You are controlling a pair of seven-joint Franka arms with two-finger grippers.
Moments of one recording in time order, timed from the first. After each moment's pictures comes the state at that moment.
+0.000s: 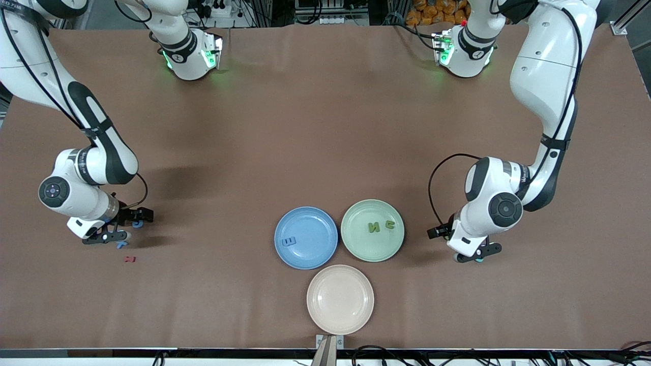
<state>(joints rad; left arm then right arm) -0.13 0.72 -0.14 -1.58 0.08 2.24 -0.54 -0.42 0.66 0.27 -1.86 -0.33 2.47 -0.07</state>
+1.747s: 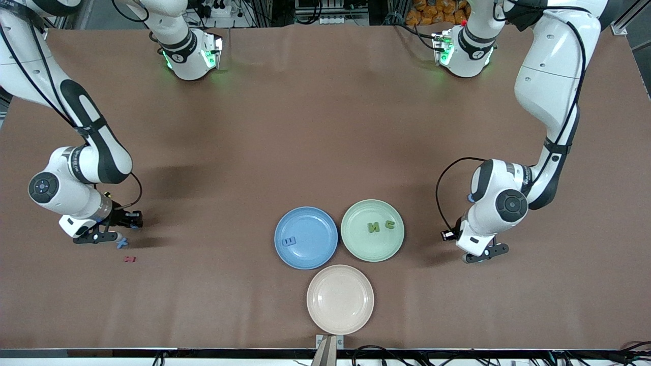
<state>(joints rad) -0.08 0.74 -0.14 -1.66 0.11 2.42 -0.53 -0.46 0.66 0.29 -1.87 -0.30 2.51 -0.07</state>
